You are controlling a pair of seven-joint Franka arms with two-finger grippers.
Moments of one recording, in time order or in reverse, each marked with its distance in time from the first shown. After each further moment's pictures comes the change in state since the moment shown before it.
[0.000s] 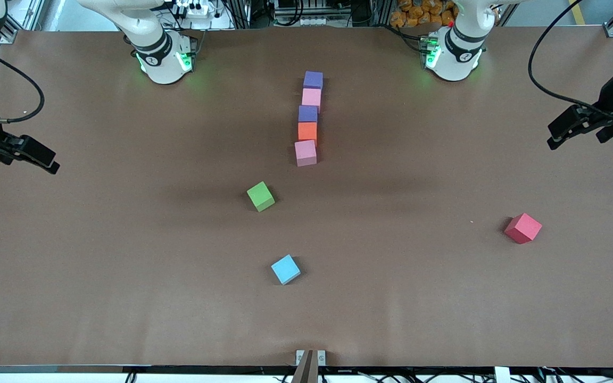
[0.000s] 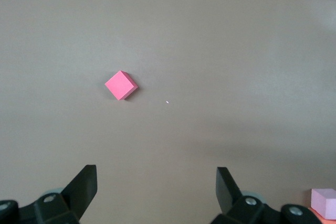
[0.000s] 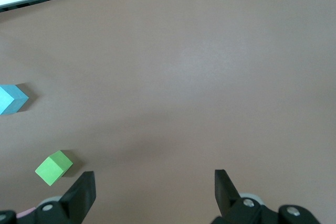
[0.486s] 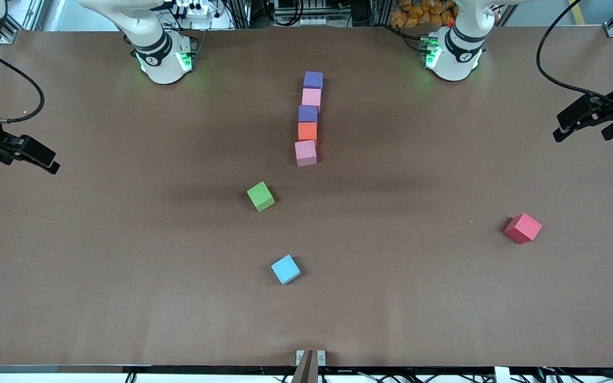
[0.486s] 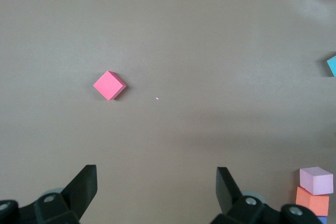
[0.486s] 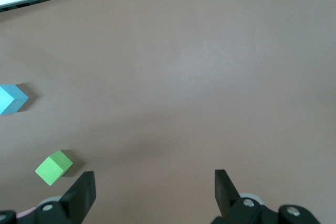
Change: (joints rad) left arm -0.027 0.000 0.067 0.012 -0.069 -0.018 0.109; right arm 0.000 0.000 0.000 0.000 0.000 0.000 0.000
